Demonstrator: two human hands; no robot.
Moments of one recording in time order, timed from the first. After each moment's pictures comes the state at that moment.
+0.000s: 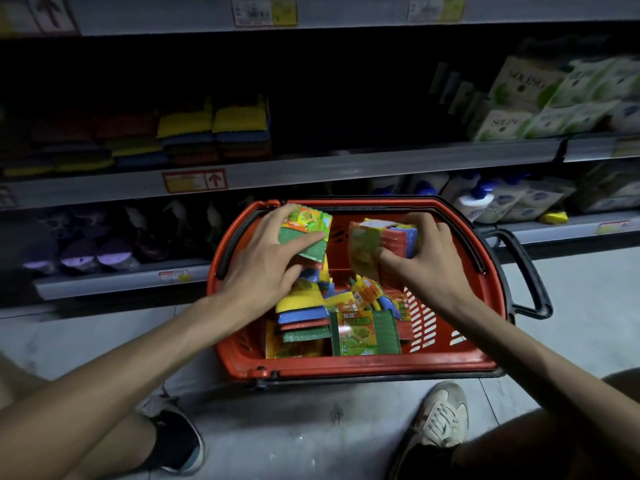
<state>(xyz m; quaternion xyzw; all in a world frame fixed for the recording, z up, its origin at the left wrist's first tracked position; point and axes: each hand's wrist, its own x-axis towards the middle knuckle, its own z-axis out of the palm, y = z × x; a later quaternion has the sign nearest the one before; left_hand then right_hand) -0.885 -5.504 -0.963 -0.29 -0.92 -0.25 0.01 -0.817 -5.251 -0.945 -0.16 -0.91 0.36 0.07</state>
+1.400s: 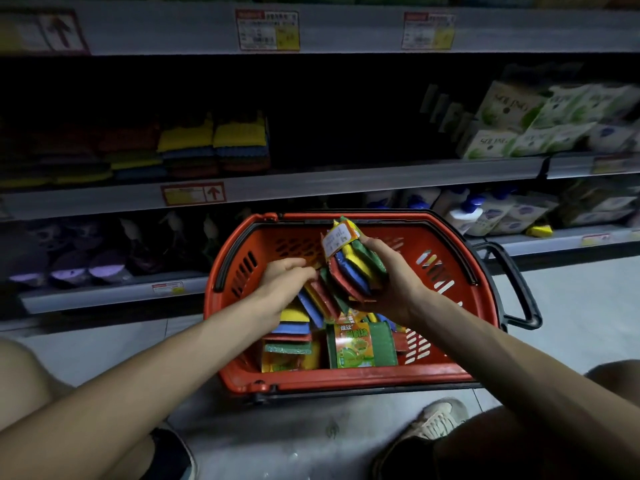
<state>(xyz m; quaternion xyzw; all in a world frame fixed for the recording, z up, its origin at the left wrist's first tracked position) -0.886 -5.461 -0.976 0.14 -0.75 -0.58 -0.27 -0.844 -5.282 -0.961 -0.32 -0.54 0.76 -0.17</state>
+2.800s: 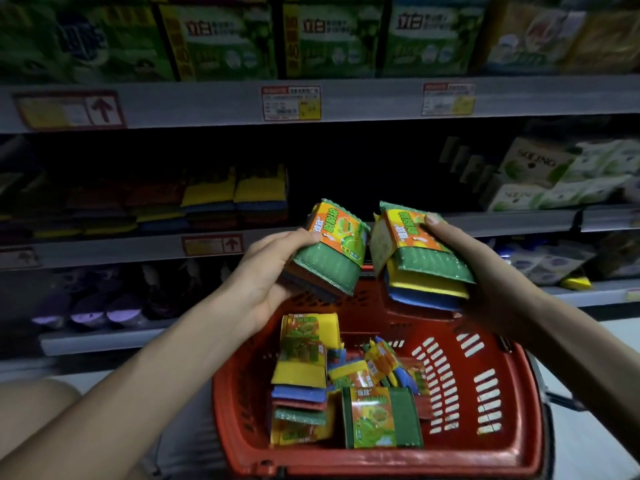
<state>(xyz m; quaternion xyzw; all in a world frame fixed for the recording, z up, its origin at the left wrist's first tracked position) -0.936 -5.481 -0.870 0.09 -0.61 -0.76 -0.21 -0.882 -5.217 -0.866 -0.16 -0.70 0.69 -0.07</state>
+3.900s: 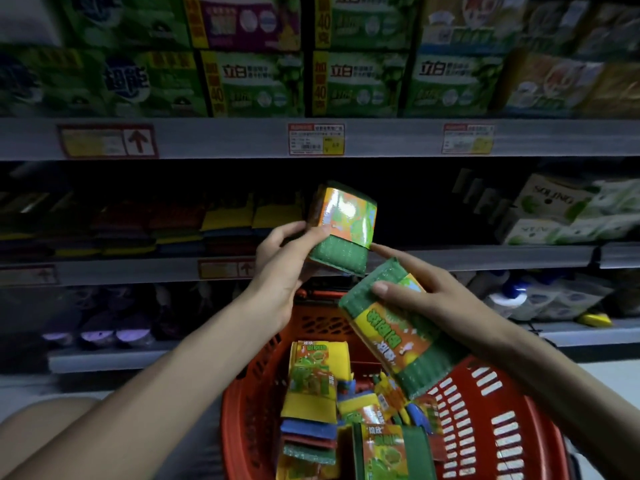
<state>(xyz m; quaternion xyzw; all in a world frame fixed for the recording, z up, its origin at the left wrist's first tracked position) -0.974 -5.472 -0.869 0.10 -0.61 -0.79 -0.07 -0.894 -5.262 -0.857 0.04 -0.79 0.60 -0.10</state>
